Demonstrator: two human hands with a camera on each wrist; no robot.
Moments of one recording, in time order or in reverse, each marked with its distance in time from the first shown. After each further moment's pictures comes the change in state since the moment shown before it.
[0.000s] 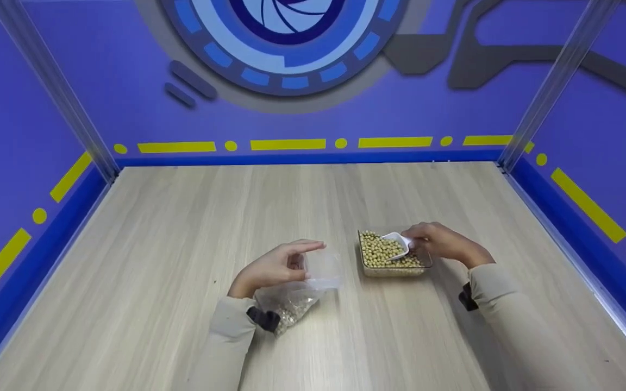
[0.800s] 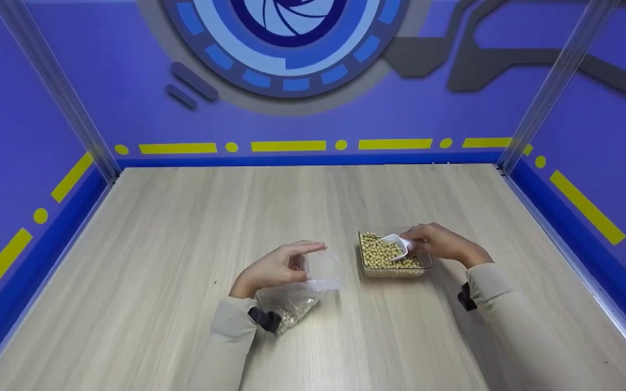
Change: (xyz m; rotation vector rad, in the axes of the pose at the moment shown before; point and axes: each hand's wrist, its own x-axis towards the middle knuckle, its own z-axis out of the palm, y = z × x) left_hand 0.001 0.000 0.001 0.018 -0.011 -0.011; right_hand 0.001 -0.003 -0.001 0.024 -0.036 0.034
